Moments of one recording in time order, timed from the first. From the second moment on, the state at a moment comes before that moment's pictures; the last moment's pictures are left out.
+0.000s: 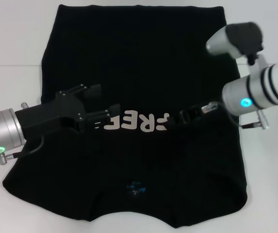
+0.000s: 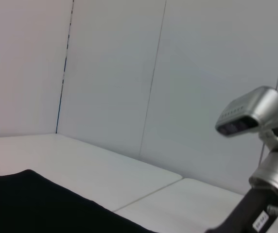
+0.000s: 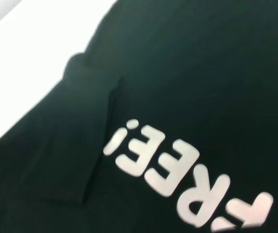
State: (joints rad) left arm -0.54 -2.11 0.60 0.60 1.84 1.48 -1.25; right arm 0.95 2.08 -0.99 -0.55 -2.38 -1.07 2.30
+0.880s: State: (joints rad) left arm -0.48 -2.02 0.54 0.64 1.82 1.60 -1.50; right arm 0.65 2.06 -0.86 -0.74 -1.82 -1.27 1.89
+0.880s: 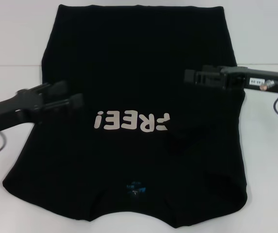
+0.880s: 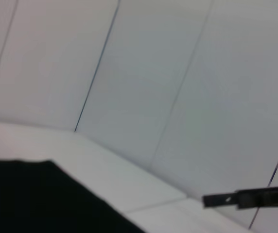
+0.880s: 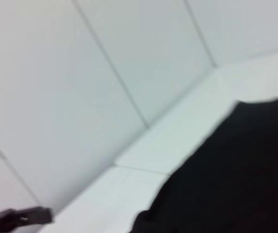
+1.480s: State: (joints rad) left arm -0.36 -1.97 0.44 0.83 2.18 1.59 -1.82; right arm 0.65 2.06 -0.85 -0.66 -1.75 -1.30 1.82
